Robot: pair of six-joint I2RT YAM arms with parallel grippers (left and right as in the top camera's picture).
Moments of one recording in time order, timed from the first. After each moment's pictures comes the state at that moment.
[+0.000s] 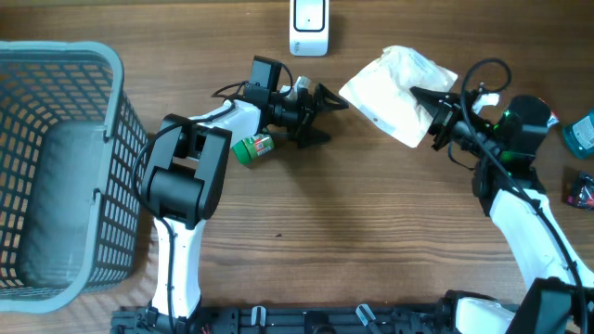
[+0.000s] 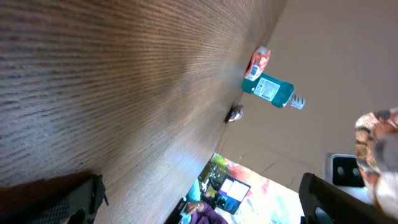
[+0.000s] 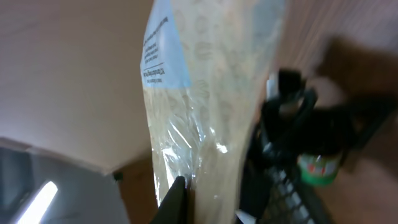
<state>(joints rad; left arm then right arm) -0.34 2.29 1.41 -0.05 1.06 -1.04 -0.15 1.36 0.68 0.41 -0.92 1.74</state>
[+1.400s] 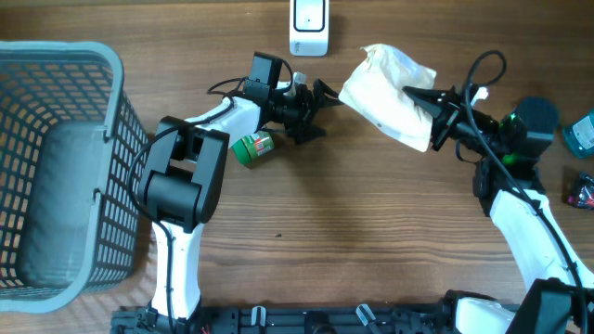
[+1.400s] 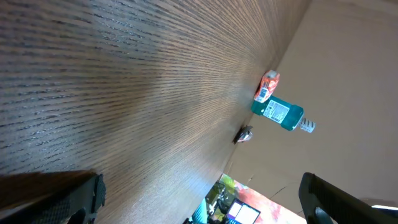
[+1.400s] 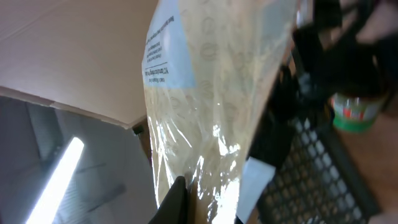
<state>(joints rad) -0.34 2.27 1.43 -0.11 0.94 -1.04 -0.15 1.36 0.68 0.60 -1.08 1.90</state>
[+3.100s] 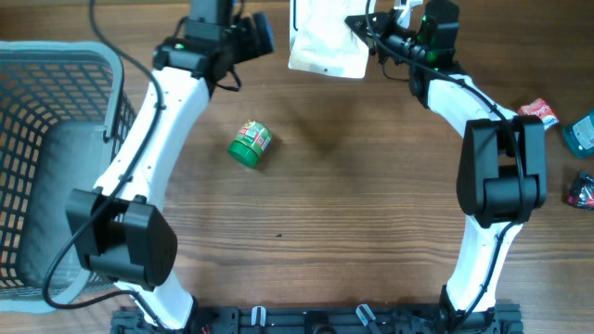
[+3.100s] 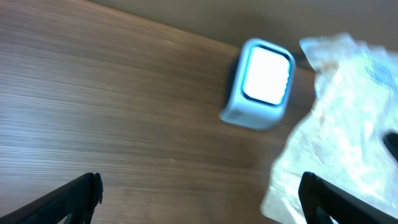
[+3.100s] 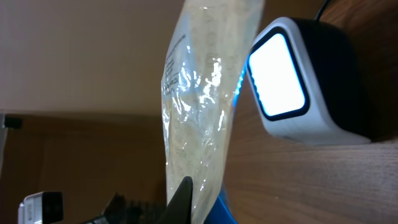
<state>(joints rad) -0.24 1.86 1.70 -0.62 -0.04 -0.47 0.09 2.19 1.48 0.45 -0.80 1.17</state>
